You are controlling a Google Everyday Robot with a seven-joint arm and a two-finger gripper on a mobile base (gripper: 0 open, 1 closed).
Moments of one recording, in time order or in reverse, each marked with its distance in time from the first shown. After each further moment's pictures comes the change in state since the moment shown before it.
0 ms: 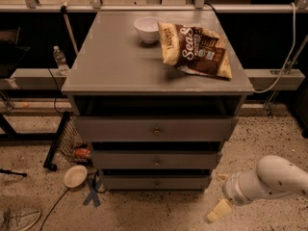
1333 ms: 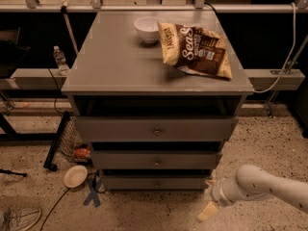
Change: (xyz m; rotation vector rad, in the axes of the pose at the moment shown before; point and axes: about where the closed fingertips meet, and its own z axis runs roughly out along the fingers) arm 0.048 -0.053 0.114 -0.005 0.019 -0.013
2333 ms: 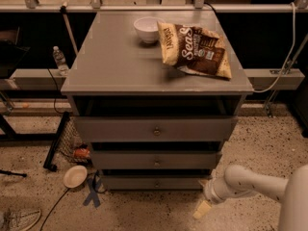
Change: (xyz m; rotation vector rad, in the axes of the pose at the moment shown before) arm 0.010 -0.029 0.066 -0.016 0.025 -0.079
